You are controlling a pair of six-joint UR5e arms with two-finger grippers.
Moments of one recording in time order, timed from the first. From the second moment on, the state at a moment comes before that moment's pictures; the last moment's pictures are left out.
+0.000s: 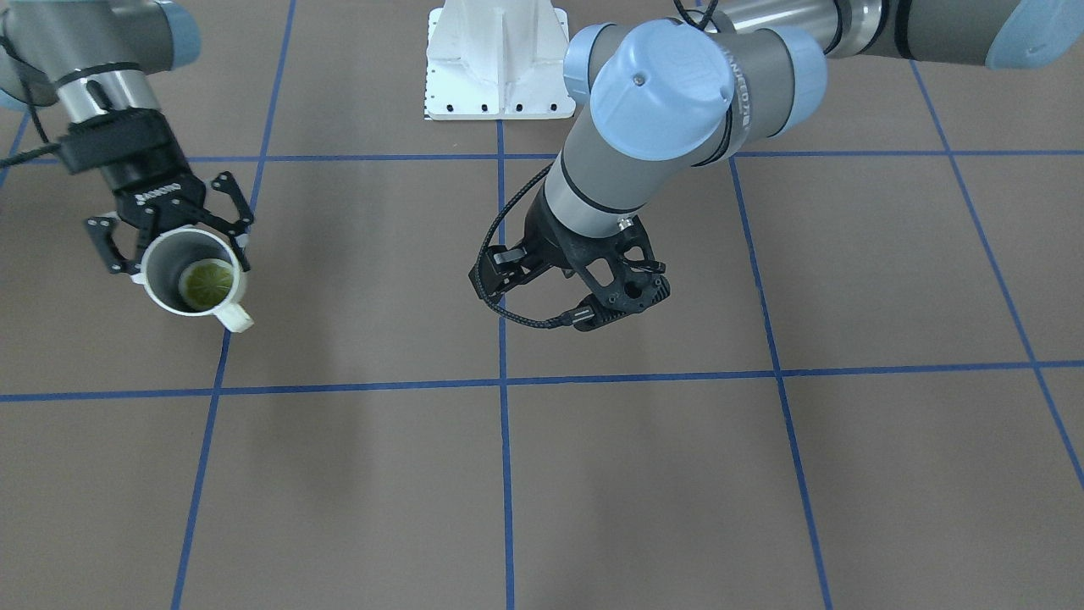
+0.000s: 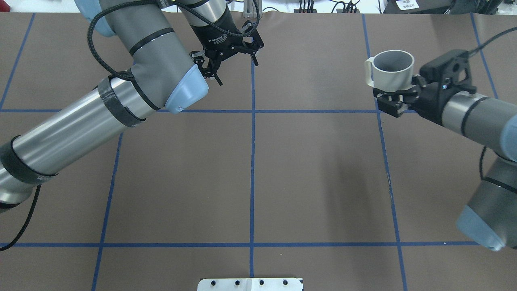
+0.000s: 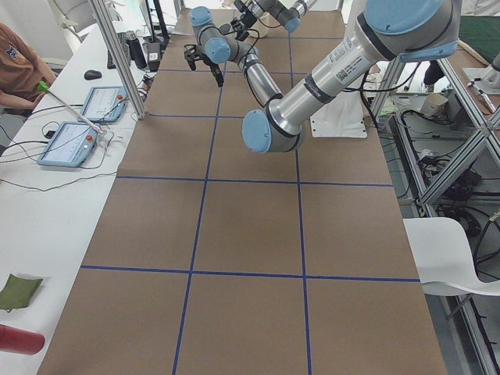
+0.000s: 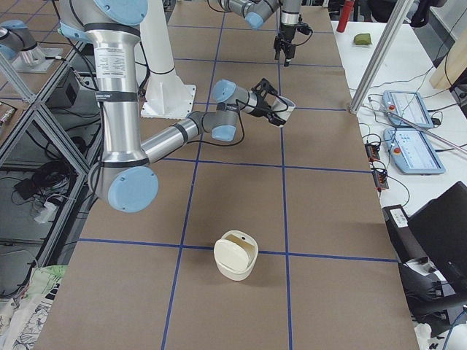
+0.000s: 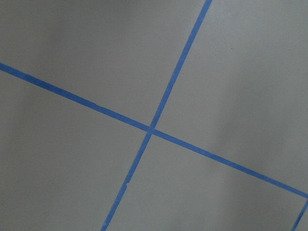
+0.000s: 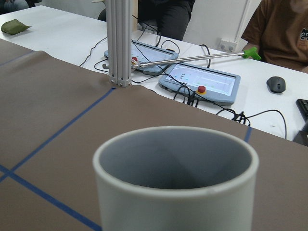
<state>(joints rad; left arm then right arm) -0.84 -2.55 -1.45 -1.58 -2.31 -1.49 0.74 -1.63 1.98 -0.59 1.46 0.65</state>
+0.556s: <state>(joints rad) -0.84 -2.53 -1.48 -1.58 -2.31 -1.49 0.81 -1.98 1.88 -0.08 1.50 0.78</state>
